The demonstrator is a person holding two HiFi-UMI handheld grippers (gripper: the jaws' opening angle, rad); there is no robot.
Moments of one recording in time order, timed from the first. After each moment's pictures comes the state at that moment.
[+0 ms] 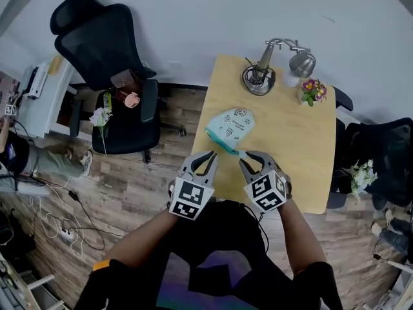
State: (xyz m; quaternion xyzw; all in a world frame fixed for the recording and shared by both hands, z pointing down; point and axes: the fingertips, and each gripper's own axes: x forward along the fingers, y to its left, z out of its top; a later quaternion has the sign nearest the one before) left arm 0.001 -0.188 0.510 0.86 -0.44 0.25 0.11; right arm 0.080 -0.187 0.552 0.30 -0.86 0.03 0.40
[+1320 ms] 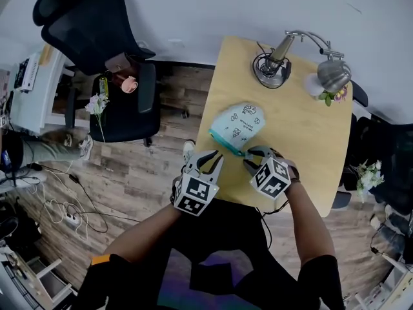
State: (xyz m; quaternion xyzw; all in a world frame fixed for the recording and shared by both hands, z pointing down) left arm -0.006 -0.206 0.588 0.84 -0.39 0.32 0.19; right arm 0.072 -0.199 0.642 0.12 -0.85 0.07 0.50
